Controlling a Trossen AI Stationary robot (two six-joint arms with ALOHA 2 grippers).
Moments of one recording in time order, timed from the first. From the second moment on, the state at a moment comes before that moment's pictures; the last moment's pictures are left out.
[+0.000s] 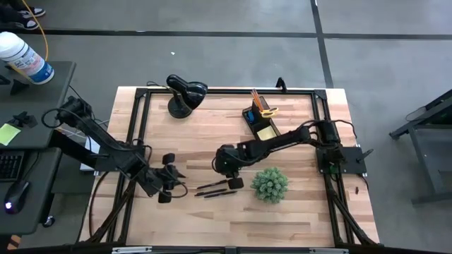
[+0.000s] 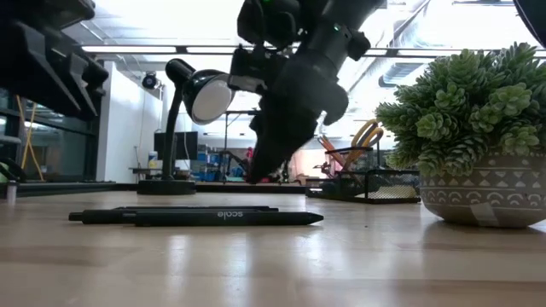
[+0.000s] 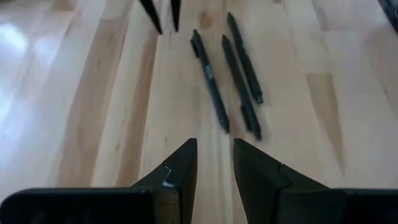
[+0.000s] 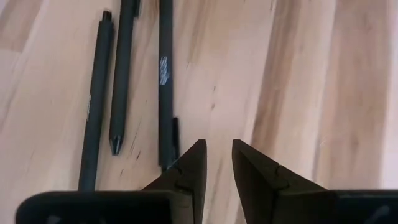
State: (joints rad) left arm -0.58 1.10 0.49 -0.28 -0.50 -0.50; right arm 0.10 2.05 1.41 -0.37 -0.10 -0.08
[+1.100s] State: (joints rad) left arm -0.45 1.54 0.49 0.13 -0.35 -0.61; right arm 0.05 2.05 1.52 -0.46 -0.05 -0.13
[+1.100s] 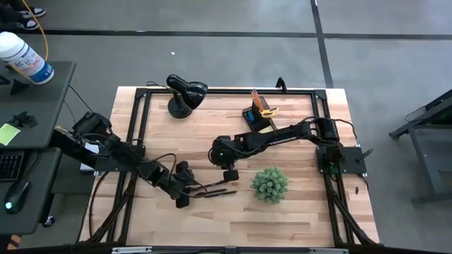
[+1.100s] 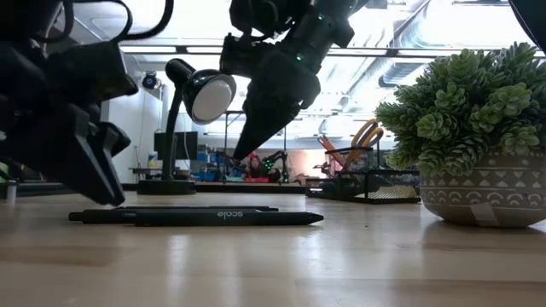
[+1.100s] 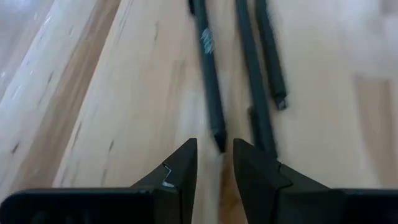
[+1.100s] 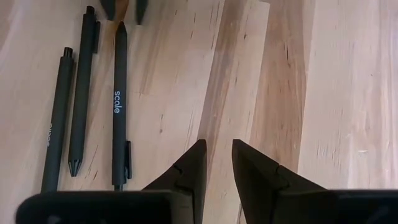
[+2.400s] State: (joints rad) left arm -0.45 1.60 0.50 0.16 -0.37 -0.69; right arm 0.05 2.05 1.52 -0.46 -0.05 -0.11
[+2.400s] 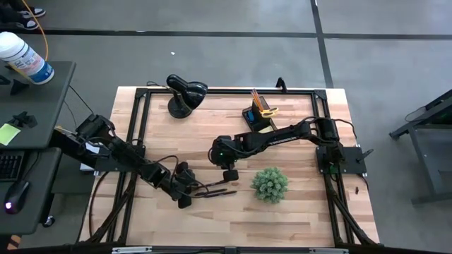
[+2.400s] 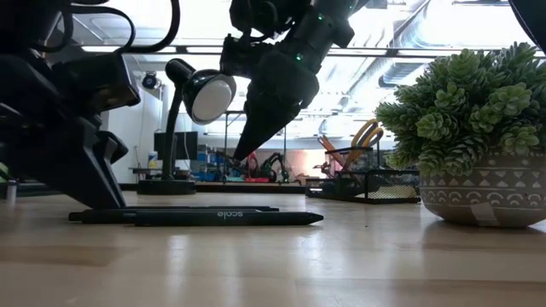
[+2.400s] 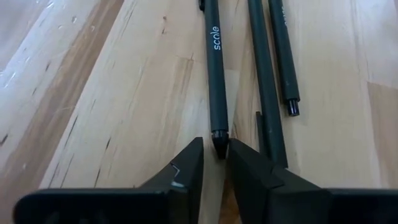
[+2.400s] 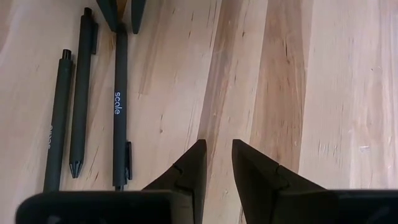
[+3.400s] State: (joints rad) left arm -0.45 1.61 0.50 0.17 -0.40 -0.68; right arm 0.05 2.05 1.52 -0.50 0.02 -0.09
